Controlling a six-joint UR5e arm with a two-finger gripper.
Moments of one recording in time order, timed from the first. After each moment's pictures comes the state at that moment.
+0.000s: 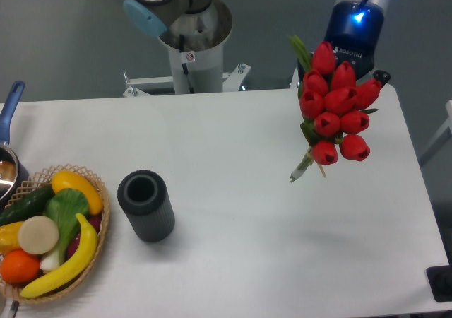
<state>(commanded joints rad) 2.93 -1.64 -1.74 -0.75 0.54 0.92</state>
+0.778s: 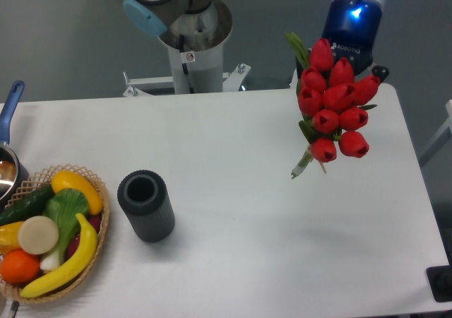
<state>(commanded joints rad) 2.92 -1.59 -1.77 -0.76 0.69 0.92</state>
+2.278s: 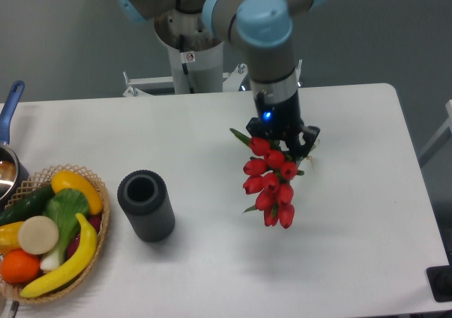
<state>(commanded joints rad) 2.47 -1.78 -1.82 -0.80 1.78 1.03</state>
